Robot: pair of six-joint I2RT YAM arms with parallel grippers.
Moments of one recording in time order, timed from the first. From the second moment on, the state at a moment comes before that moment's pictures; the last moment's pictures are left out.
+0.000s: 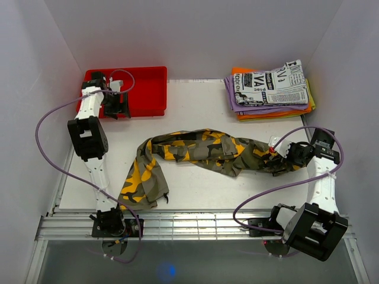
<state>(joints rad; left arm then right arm) 0.15 2.34 2.14 -1.00 0.33 0.17 -0.40 1.06 0.82 -0.82 -0.50 -1.62</state>
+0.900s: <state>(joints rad) -0.06 1.72 1.22 -1.17 0.52 0.58 -0.40 1.18 0.87 -0.81 -0.50 -1.66</state>
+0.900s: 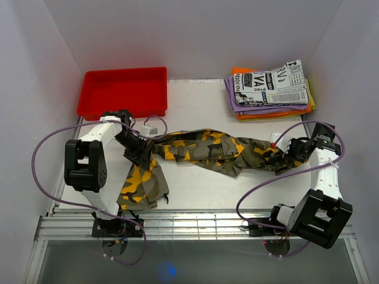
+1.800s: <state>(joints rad) 0.26 2.22 1.90 -1.20 0.26 0.60 -0.59 1.00 0.60 -0.60 -0.64 -1.97</state>
